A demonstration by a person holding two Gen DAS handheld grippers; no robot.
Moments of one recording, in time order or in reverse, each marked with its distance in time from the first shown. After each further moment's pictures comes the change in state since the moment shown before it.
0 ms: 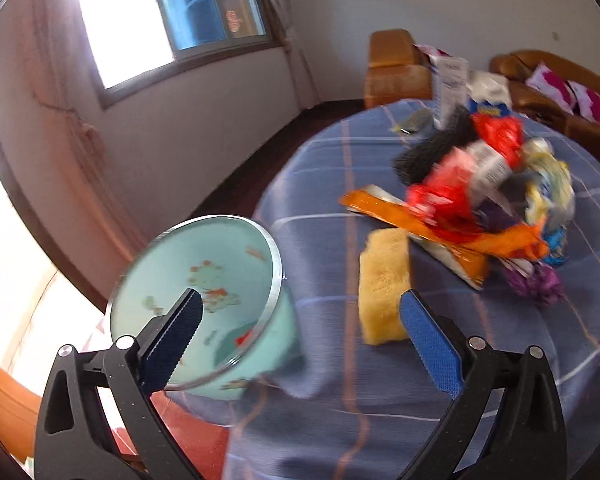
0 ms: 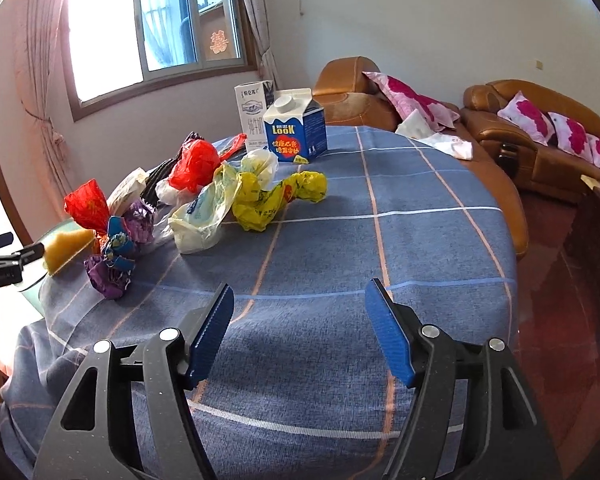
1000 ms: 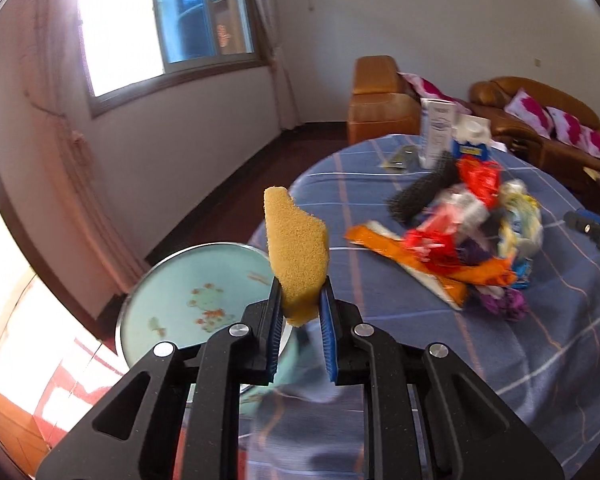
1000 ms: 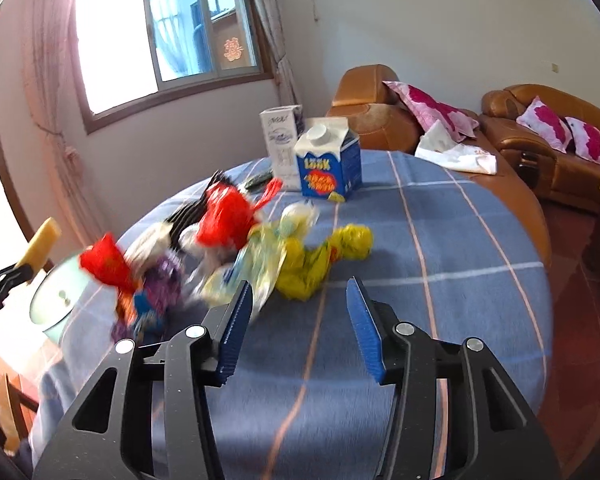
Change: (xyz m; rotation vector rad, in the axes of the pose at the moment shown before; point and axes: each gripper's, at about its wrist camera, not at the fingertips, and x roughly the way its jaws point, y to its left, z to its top) left arm -0.027 0.049 0.016 -0.056 -0.071 -0.088; right arm 0.029 0.022 0.061 0.019 -0.015 0.044
